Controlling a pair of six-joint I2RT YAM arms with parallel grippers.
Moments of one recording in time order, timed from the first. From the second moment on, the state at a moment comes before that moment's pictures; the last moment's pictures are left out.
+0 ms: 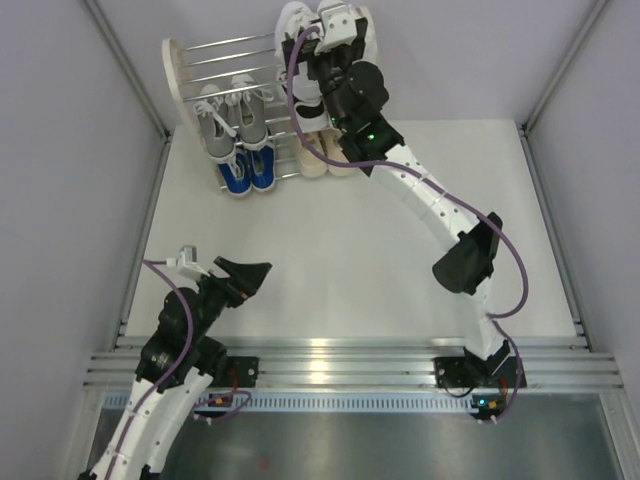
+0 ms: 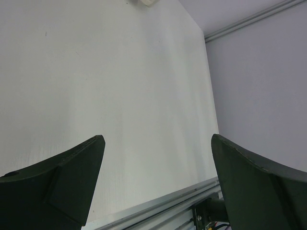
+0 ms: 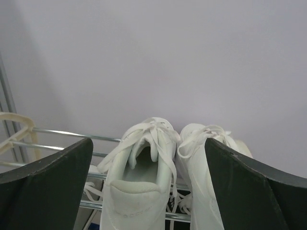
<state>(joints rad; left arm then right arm) -0.41 0.03 0.35 -0.49 0.02 -0.98 0.76 2.11 2.33 0.28 0.36 -0.29</state>
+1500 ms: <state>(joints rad) -0.41 0.03 0.38 -0.49 0.03 -0.97 0.40 1.89 2.17 -0.21 -0.29 -0.04</state>
